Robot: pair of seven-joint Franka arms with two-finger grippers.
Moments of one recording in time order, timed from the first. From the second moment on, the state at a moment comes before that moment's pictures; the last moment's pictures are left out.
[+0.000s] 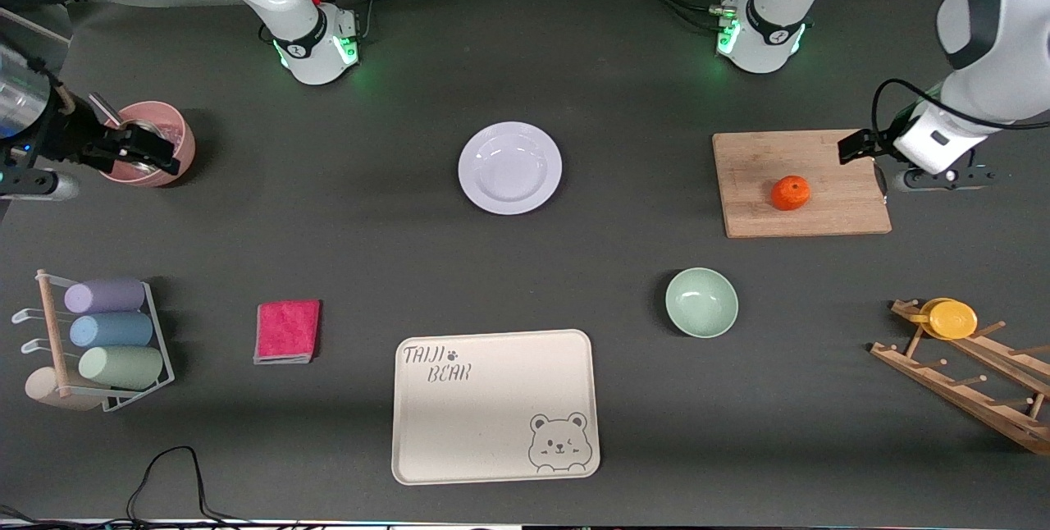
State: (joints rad) left arm 0.01 -0.22 0.05 -2.37 0.02 1.99 0.02; right arm 0.12 -0.08 -0.06 -1.70 0.00 1.53 0.15
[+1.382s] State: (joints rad) left arm 0.02 0.03 0.00 -2.66 -0.03 2.56 -0.09; right arm 0.45 -0.49 -0.06 -2.18 0.05 1.59 0.42
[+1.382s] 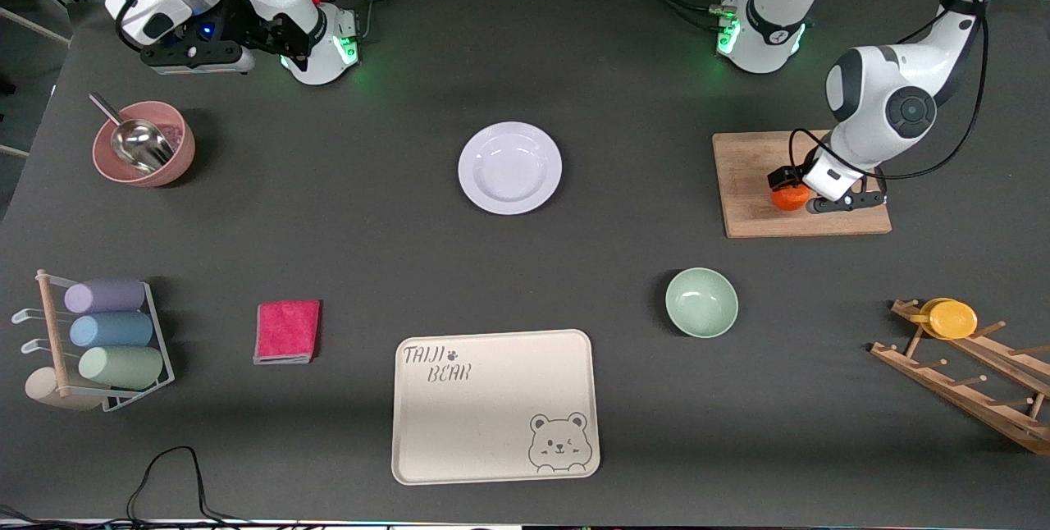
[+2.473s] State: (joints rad) left arm 0.01 0.01 -0.02 -2.60 -0.03 2.41 -0.09; right arm 0.45 -0.41 -0.27 -2.53 0.72 1.95 -0.13
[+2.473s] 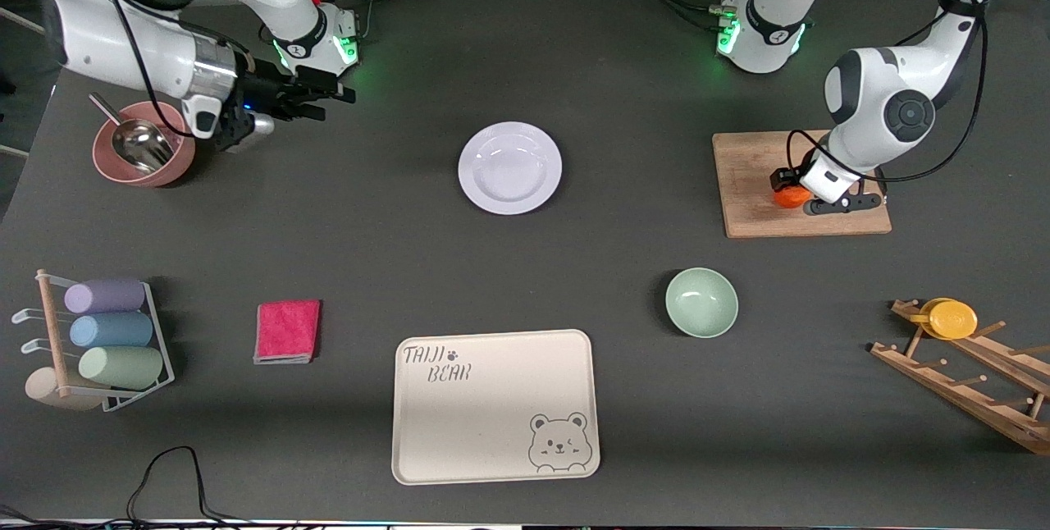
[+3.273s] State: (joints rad) left arm -0.04 -0.26 -0.13 -2.26 -0.10 1.80 -0.29; right arm 0.41 0.00 -0.30 -2.70 1.28 1.99 -1.02
